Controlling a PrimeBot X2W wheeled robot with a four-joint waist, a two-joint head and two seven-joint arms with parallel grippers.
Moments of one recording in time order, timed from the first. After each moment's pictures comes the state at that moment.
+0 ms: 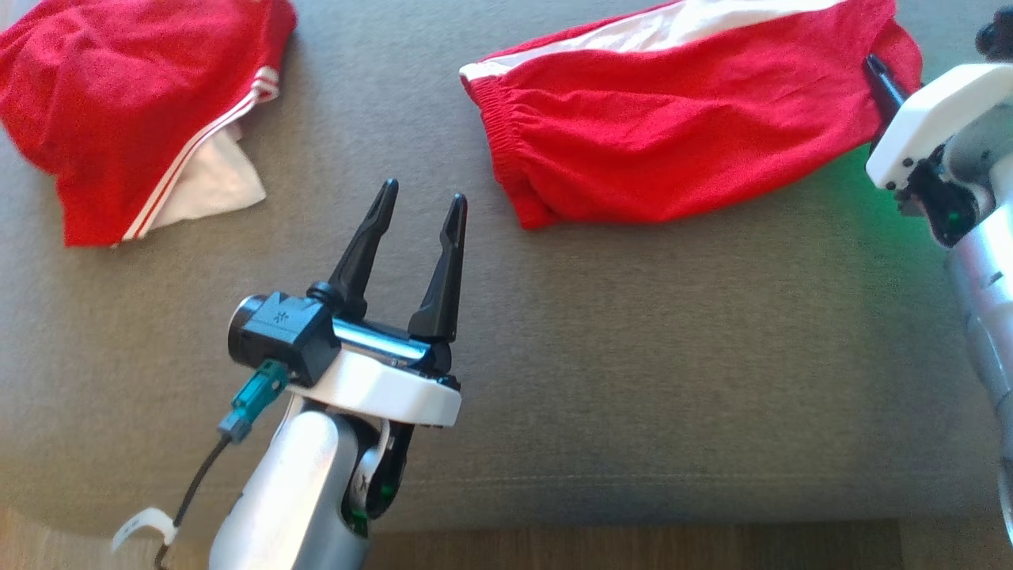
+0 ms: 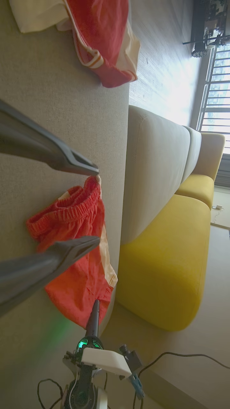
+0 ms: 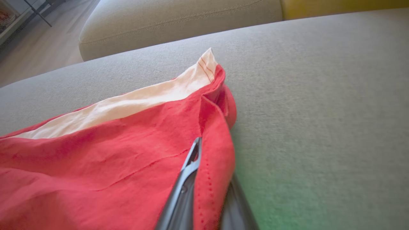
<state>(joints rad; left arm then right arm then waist) -0.26 0.05 -0.43 0.04 -0.29 0.02 -0.26 -1.02 -0.29 0.16 1.15 0.49 0.13 0.03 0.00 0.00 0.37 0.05</state>
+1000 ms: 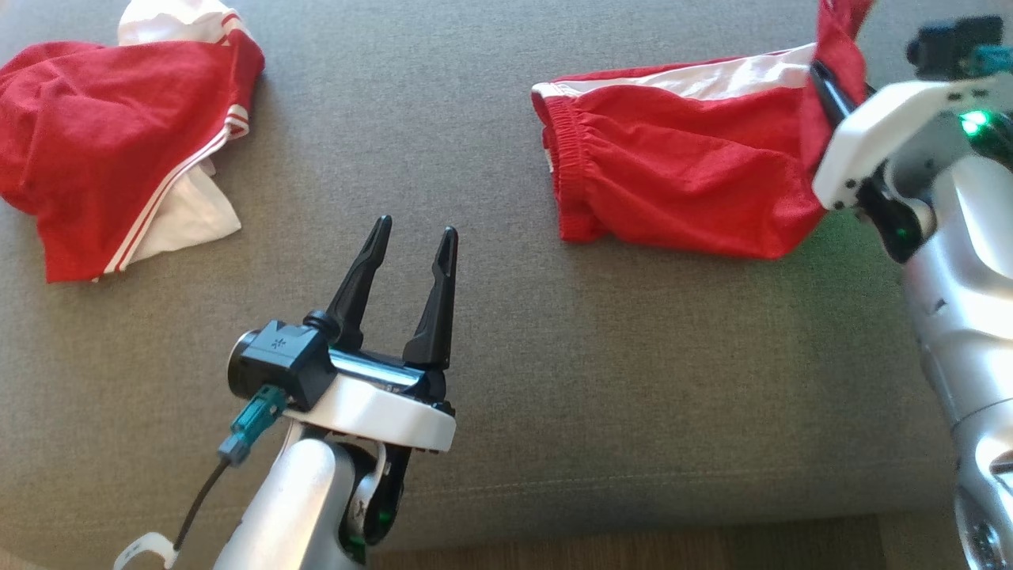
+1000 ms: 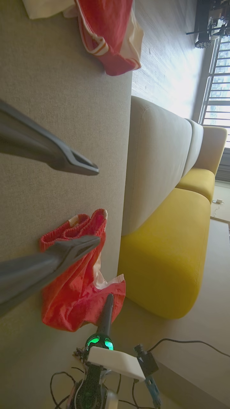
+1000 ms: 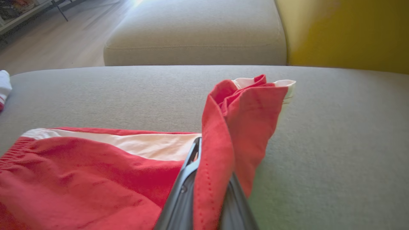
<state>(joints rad) -0.20 0.05 -0.42 0.04 -0.30 0.03 -0.26 -0.93 -0.23 0.14 0.97 0.32 0.13 0.04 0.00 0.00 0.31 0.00</state>
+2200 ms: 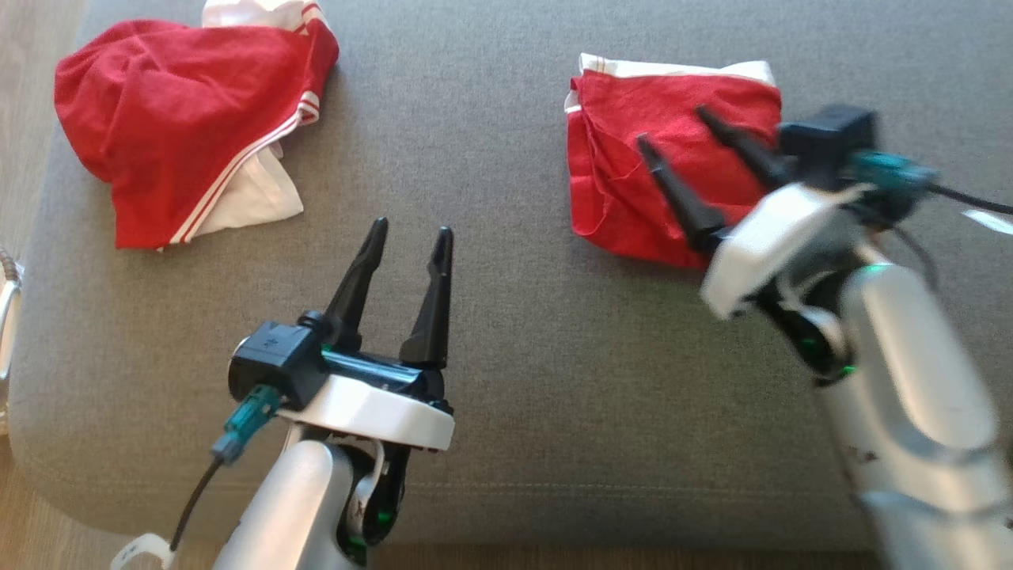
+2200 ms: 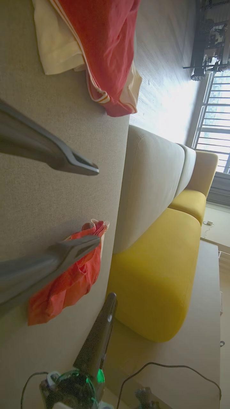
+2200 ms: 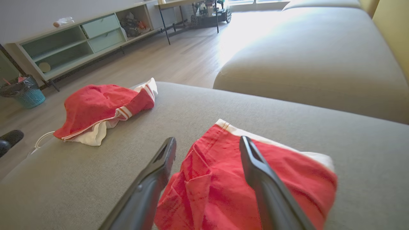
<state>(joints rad) -0.20 0.05 -0.43 0.03 -0.33 0.04 -0.26 -0.55 -0.11 0.25 0.24 0.32 0.13 0.23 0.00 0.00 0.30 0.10</state>
